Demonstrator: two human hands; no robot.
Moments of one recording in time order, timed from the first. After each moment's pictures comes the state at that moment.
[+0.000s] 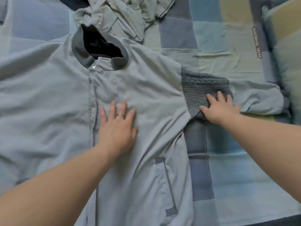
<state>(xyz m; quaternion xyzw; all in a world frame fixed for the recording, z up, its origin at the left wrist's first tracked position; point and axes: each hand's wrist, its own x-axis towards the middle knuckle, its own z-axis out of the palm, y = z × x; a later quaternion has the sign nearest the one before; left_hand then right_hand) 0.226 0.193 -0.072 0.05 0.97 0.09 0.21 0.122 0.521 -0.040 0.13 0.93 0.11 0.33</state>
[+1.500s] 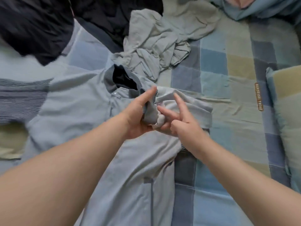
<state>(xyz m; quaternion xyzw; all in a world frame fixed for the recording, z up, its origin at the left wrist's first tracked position) 0.142 0.227 0.091 -0.28 0.40 0.83 0.26 0.139 0.388 0.117 0.00 0.73 -0.60 0.33</state>
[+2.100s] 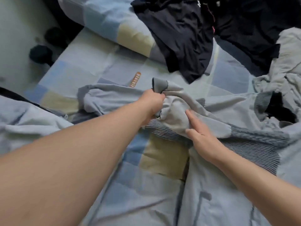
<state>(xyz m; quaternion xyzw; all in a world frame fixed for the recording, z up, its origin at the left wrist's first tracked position) 0.246 -0.297 0.055 -0.44 0.64 0.63 0.10 0.236 -0.096 0.026 -0.17 0.85 -0.34 0.36</state>
